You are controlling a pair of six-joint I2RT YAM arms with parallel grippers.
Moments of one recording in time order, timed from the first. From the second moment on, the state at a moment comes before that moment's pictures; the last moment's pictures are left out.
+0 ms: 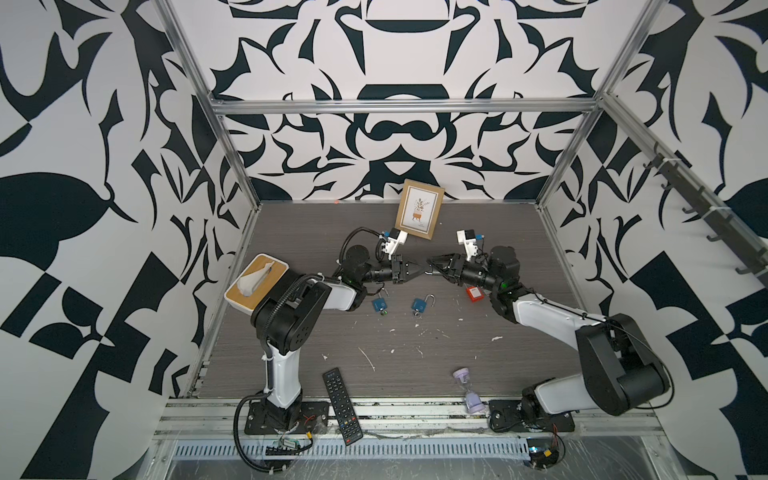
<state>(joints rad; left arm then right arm) -0.58 1.92 0.89 1.20 1.00 -1.29 0.33 1.43 0.65 0.61 -0.79 1.06</state>
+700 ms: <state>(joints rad) -0.56 1.94 0.89 1.27 1.02 -1.34 0.28 1.30 0.57 0.50 -0.84 1.04</state>
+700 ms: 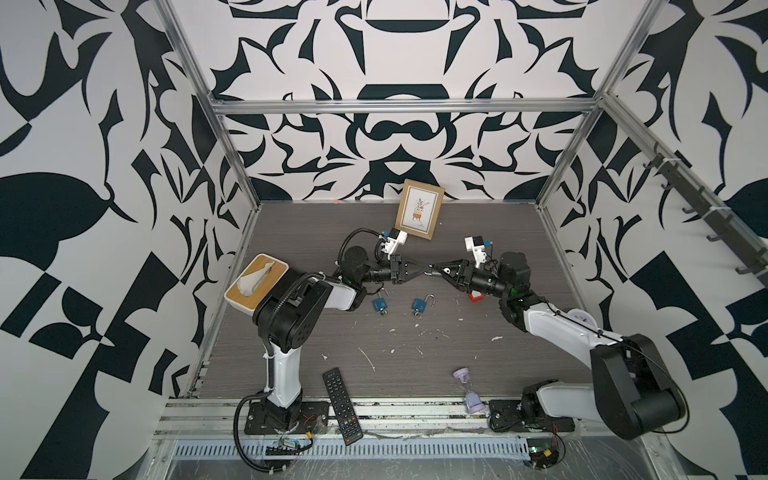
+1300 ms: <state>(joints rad) -0.56 1.94 0.89 1.29 1.03 -1.37 0.27 1.28 0.56 0.54 -0.87 1.04</state>
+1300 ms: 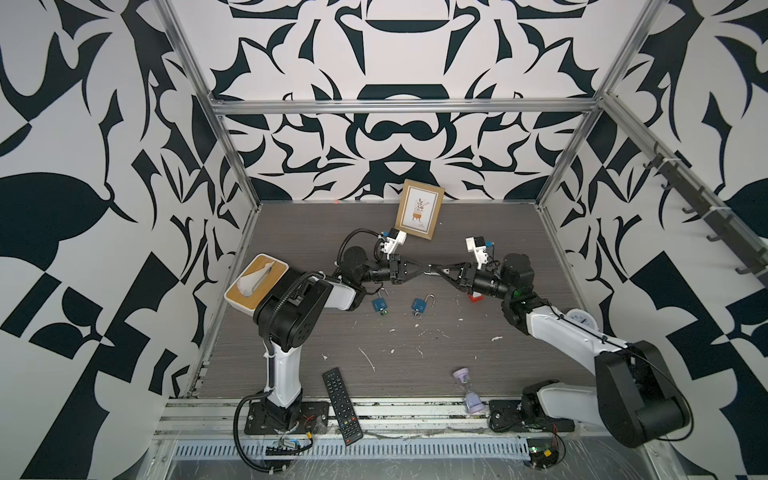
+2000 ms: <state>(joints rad) -0.59 1.96 0.92 1.28 1.03 -1.38 0.27 1.32 0.54 0.63 -0.87 1.10</state>
